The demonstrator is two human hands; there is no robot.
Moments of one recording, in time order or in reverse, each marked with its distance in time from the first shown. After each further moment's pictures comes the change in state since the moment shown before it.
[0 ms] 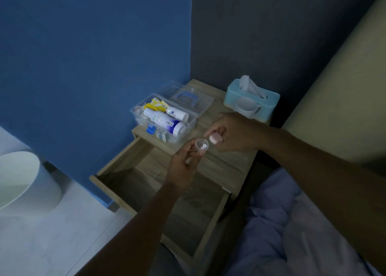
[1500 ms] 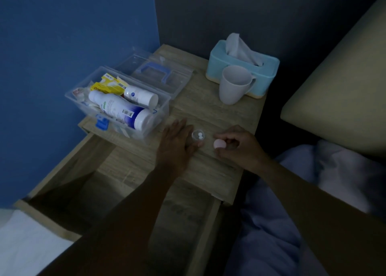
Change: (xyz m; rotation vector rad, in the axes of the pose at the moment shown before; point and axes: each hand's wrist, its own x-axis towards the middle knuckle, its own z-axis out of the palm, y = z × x) left_hand 0.099 -0.103 0.058 0.767 -0.296 0.074; right_hand -0.018 0.156 0.137 0.454 0.372 0.523
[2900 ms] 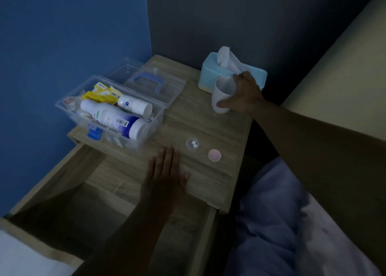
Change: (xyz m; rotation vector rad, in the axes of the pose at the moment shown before) left_hand -0.061 -0.009 0.011 0.499 -0.014 0.040; right_hand 0.124 -0.054 -0.080 -0.580 0.172 0.102
